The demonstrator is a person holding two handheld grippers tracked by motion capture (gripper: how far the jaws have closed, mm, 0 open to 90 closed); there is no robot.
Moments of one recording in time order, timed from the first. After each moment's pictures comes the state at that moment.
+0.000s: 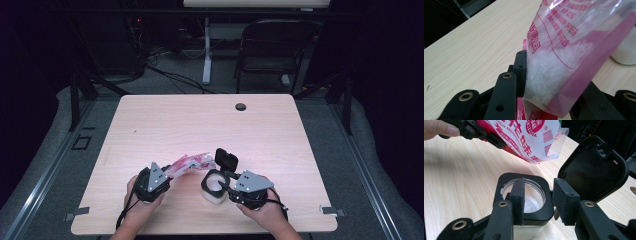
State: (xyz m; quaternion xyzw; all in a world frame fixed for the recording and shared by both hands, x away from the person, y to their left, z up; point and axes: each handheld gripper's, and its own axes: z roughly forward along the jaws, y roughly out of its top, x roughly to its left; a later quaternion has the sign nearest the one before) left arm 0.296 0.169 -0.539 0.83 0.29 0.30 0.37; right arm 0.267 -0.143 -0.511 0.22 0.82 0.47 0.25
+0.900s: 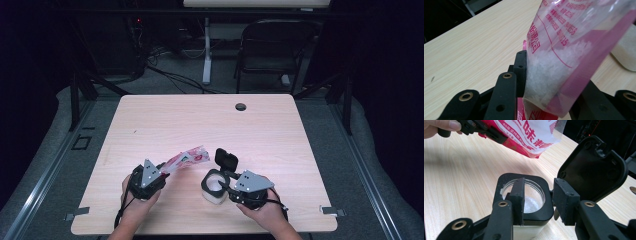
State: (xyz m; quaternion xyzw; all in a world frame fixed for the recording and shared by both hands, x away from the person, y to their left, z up) left arm 0.300 0.181 -0.536 0.81 0.33 0.30 0.39; right arm 0.267 -0.143 -0.511 0.22 0.82 0.47 0.25
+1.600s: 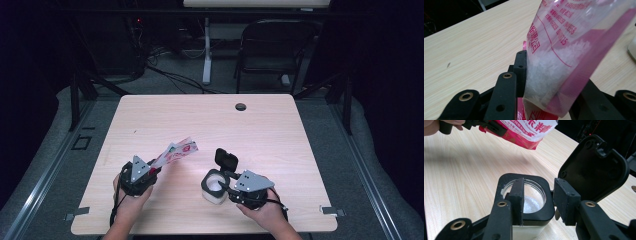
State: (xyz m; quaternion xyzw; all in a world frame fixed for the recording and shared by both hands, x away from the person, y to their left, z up) left arm 0.308 0.205 -0.534 0.79 0.37 0.30 0.39; right arm 0.268 -0.143 -0.511 0.22 0.82 0.47 0.25
